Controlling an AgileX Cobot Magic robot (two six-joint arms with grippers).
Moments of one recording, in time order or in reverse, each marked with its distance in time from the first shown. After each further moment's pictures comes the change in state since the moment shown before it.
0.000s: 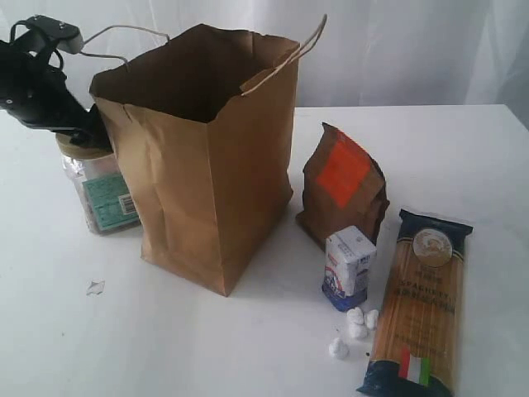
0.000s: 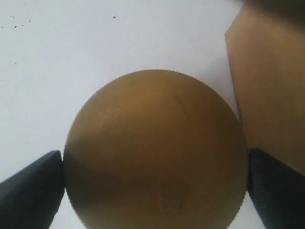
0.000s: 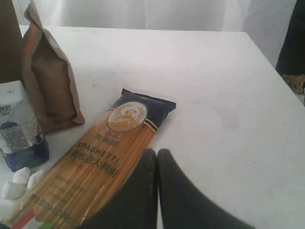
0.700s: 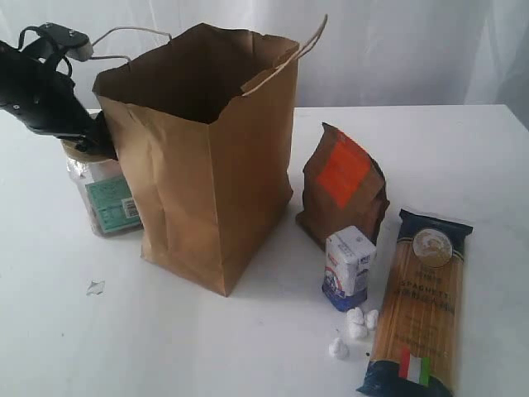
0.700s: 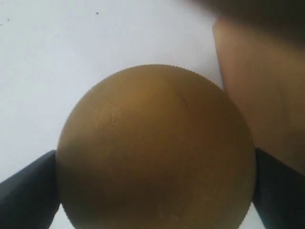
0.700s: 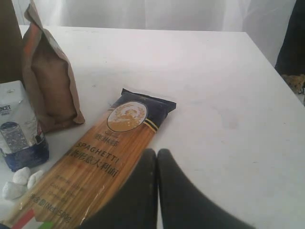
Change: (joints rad) left arm -0.009 0.015 -0.006 -0.011 0.031 0.042; right arm 0.000 0.000 0.000 0.000 0.000 0.000
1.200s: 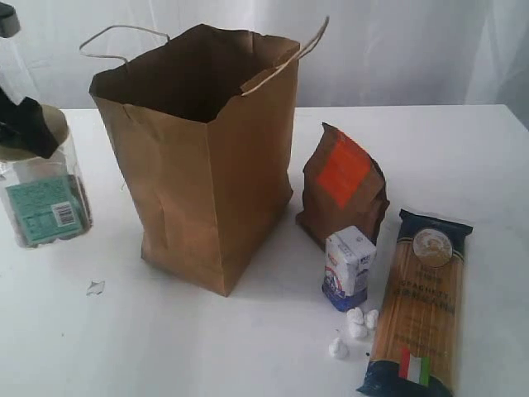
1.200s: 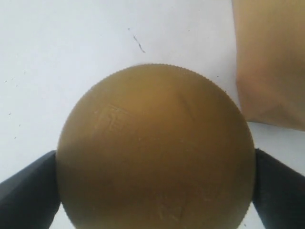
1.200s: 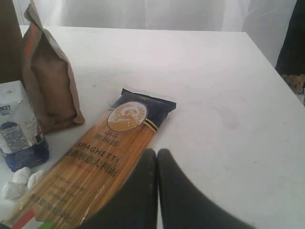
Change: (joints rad) left arm 0.088 -0.247 0.076 0.156 0.201 -0.120; right arm 0.000 0.000 0.000 0.000 0.000 0.000
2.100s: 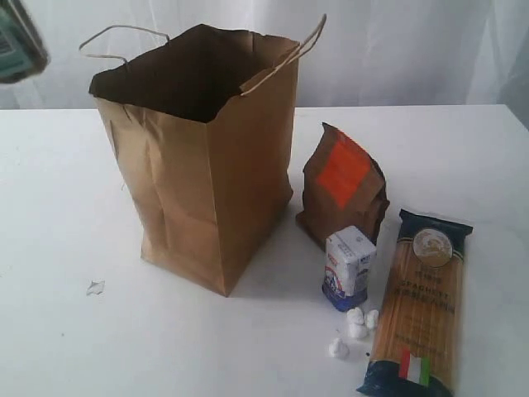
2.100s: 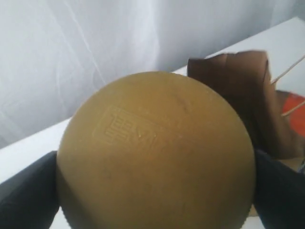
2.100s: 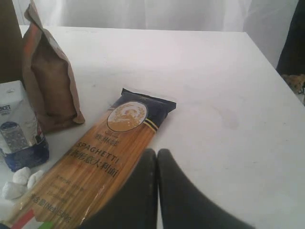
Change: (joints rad) left arm 0.035 -0.479 -0.255 -0.186 0.164 -0.113; right arm 0.000 0.000 0.000 0.000 0.000 0.002
